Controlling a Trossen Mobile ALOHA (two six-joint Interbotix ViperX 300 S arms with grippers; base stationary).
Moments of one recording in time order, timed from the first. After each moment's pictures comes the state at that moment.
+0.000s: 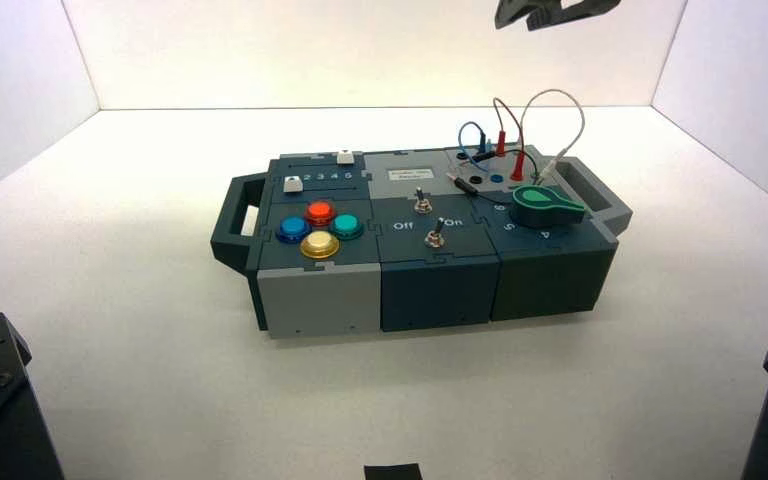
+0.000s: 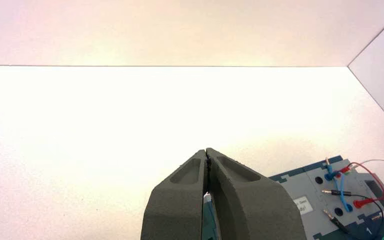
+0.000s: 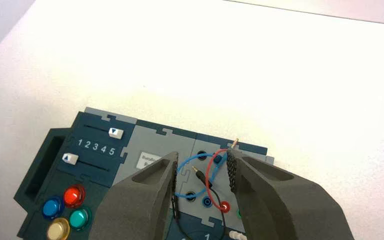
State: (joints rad) left arm -0.27 -0.60 0.98 -0.18 0.17 -0.03; right arm 0.44 -0.39 0.87 0.18 0.28 -0.02
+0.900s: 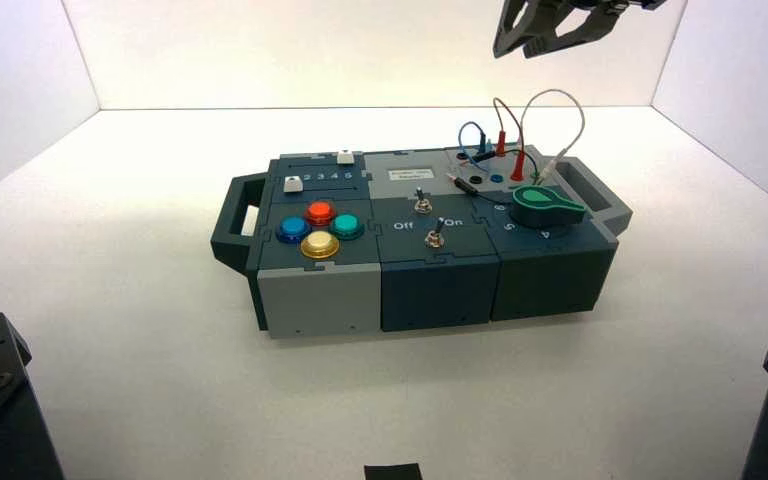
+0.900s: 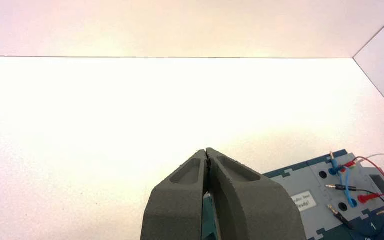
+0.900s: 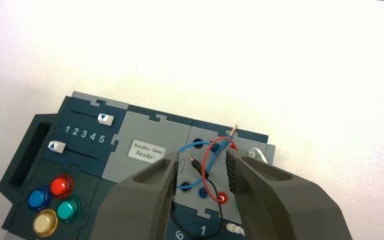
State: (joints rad) left arm -0.28 -0.57 0.98 -0.18 0.17 -0.03; right arm 0.44 -0.35 0.88 0.17 0.28 -0.02
